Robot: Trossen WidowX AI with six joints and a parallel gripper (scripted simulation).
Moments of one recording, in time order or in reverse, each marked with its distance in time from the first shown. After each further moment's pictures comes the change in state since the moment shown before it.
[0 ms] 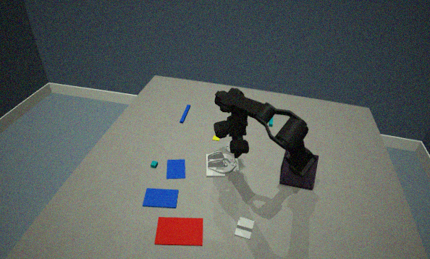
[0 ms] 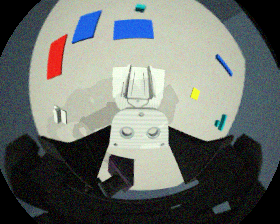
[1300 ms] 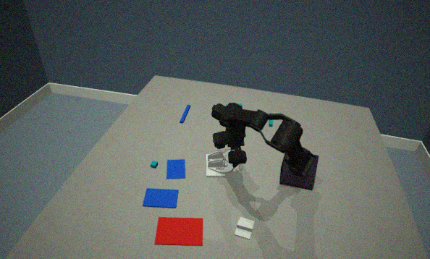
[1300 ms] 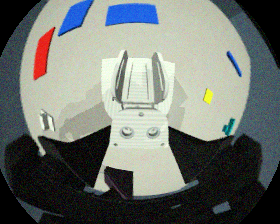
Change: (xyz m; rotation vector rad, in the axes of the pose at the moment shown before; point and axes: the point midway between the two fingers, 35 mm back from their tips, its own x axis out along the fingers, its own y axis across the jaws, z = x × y) arm 0.050 -0.001 0.002 -0.002 -0.003 -0.008
